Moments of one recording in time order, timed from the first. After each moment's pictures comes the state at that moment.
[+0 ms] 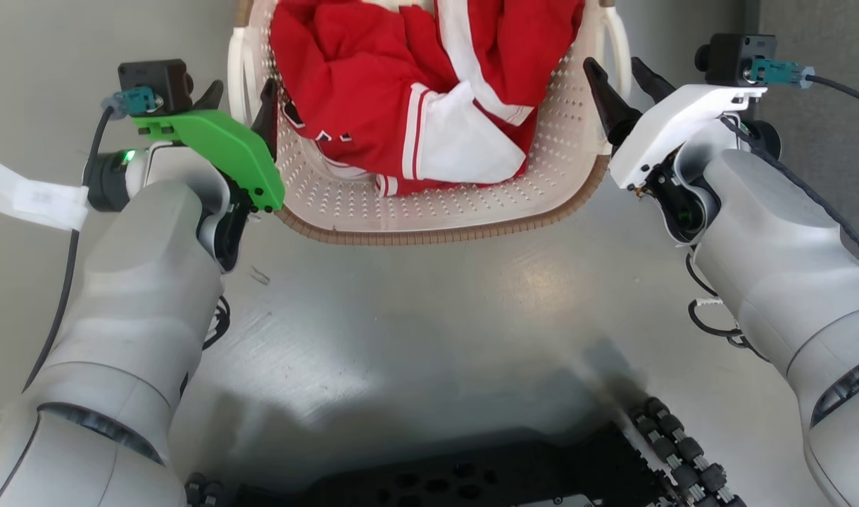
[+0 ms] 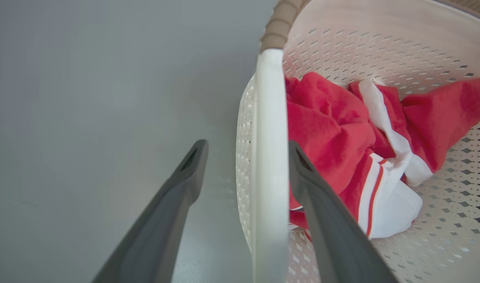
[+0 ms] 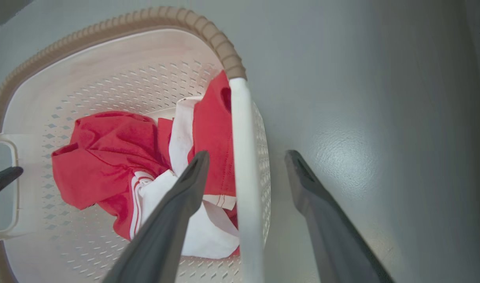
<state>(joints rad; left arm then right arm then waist) -1.08 0.02 -0.78 1.21 -0.93 -0.11 -0.22 -1.01 -0.15 0.89 1.09 1.04 0.12 -0.23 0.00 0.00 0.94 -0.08</state>
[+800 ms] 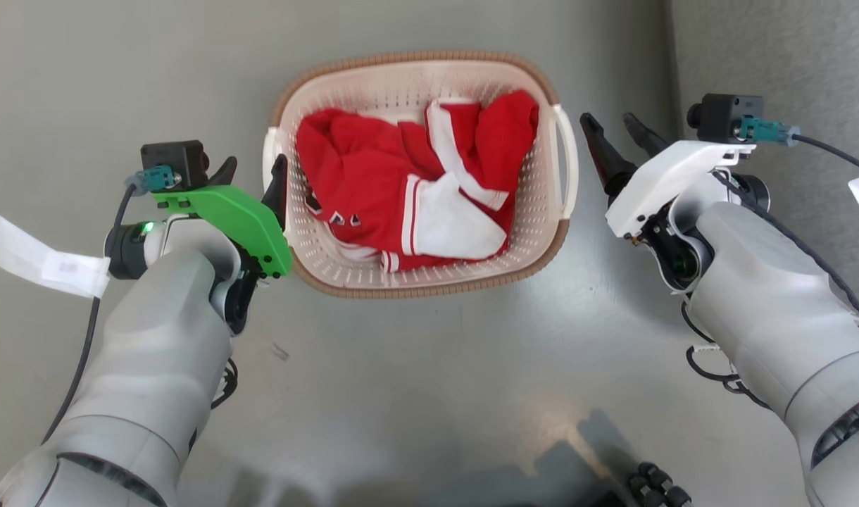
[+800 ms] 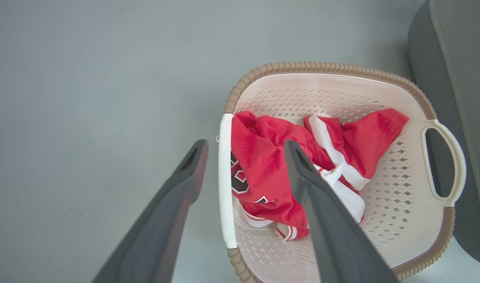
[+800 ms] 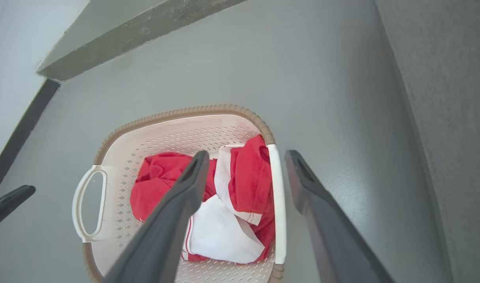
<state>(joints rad) -0.94 0.03 -0.78 1.19 -0.93 -0.12 -0.25 -0.89 -0.17 0.88 1.03 1.06 0.12 -0.25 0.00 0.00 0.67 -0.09</state>
